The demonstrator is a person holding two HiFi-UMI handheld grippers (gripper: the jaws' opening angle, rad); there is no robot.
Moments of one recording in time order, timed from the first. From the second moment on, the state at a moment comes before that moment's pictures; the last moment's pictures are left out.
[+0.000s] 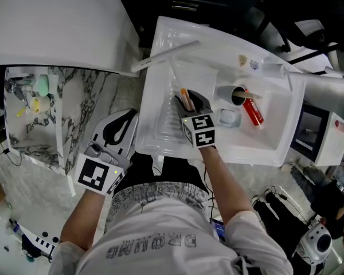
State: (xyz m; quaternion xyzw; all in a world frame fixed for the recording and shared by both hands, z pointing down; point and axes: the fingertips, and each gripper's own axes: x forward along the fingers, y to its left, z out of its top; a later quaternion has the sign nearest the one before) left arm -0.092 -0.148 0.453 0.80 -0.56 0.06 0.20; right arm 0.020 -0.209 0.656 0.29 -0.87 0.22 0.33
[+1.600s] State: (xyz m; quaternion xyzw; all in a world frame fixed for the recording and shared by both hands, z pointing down) left arm -0.081 -0.165 0.389 0.84 -0.53 0.03 0.13; right arm 0.040 -0.214 0.517 0.34 -0.89 0.17 0.23
